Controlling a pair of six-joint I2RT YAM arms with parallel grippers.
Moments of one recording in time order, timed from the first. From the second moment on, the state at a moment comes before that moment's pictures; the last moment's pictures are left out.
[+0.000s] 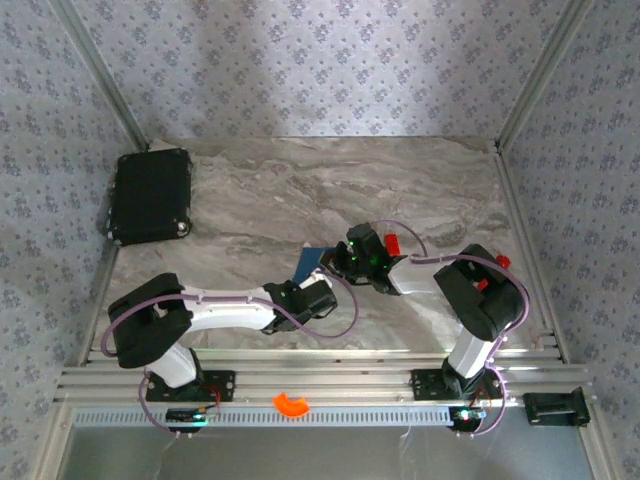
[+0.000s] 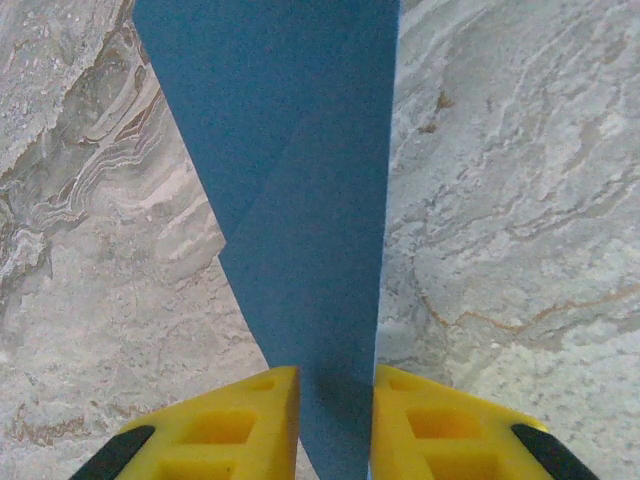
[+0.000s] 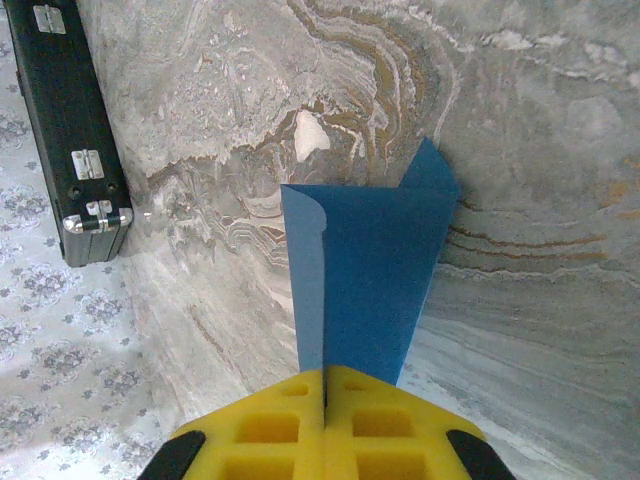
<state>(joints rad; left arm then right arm) -1.17 1.58 0.80 -0.44 -0.58 -0.21 0.68 1.71 0.72 0.35 -0.28 1.24</state>
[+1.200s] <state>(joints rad) -1.01 1.46 0.70 -0.32 -0.37 -0.33 0.61 1.47 0.67 0.13 -0.20 1.12</state>
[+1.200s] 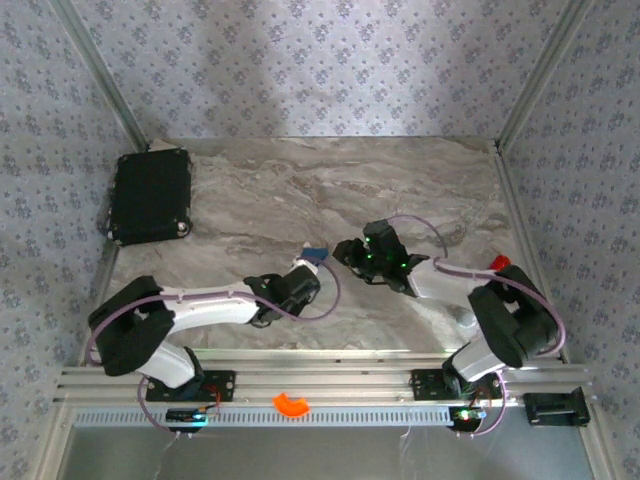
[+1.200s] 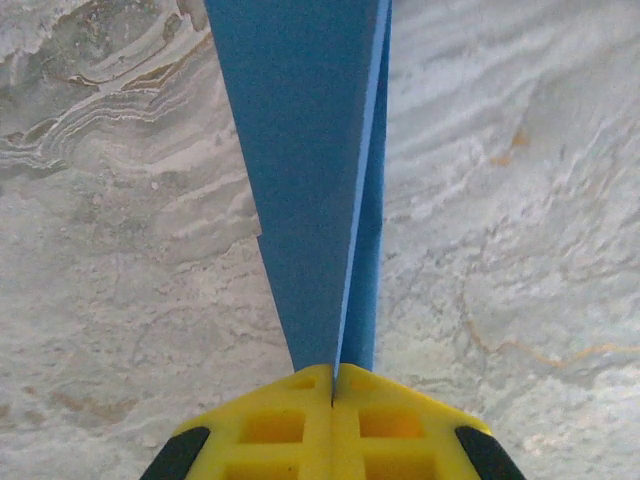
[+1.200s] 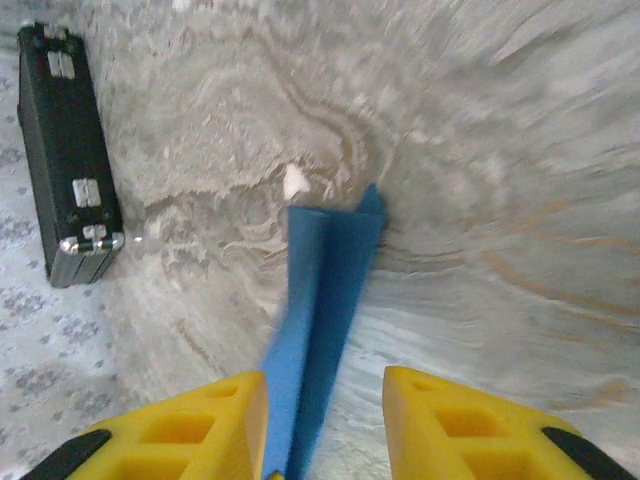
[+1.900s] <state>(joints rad) -0.85 1.41 0.59 -0.15 -0.03 -0.42 0.60 1.37 0.62 -0.03 -0.13 1.05</state>
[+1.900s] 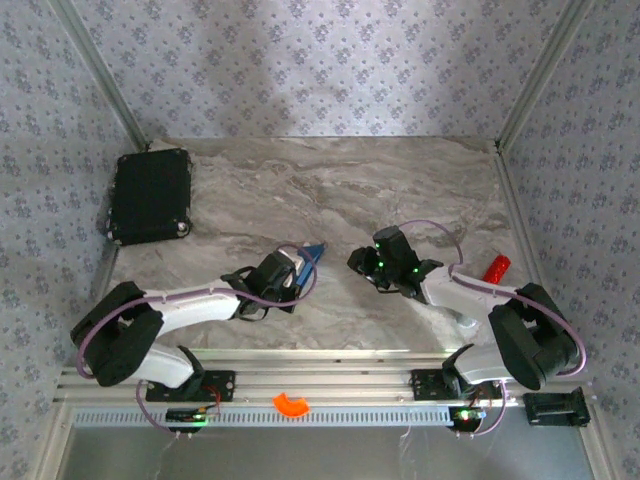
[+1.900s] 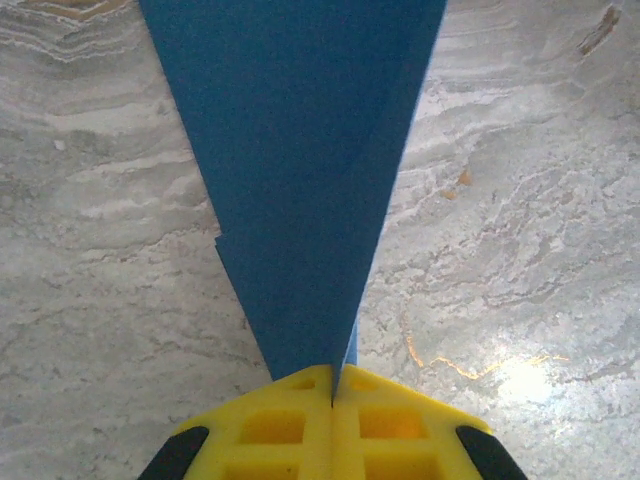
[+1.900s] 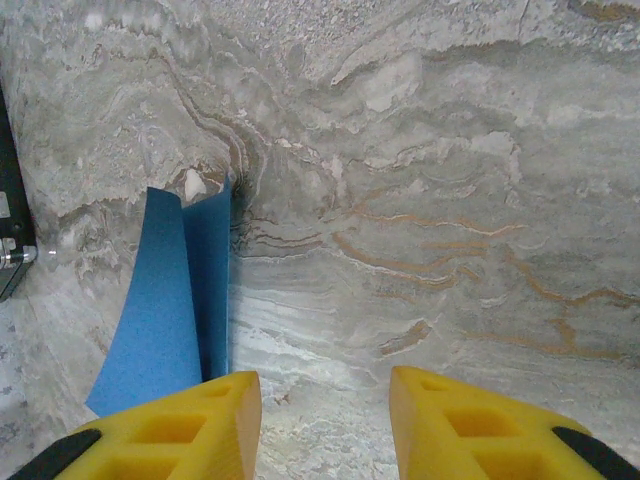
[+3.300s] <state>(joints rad) -0.68 1.60 0.62 0.00 0.48 -0.49 0.72 1.66 0.61 0.48 -0.37 1.01</state>
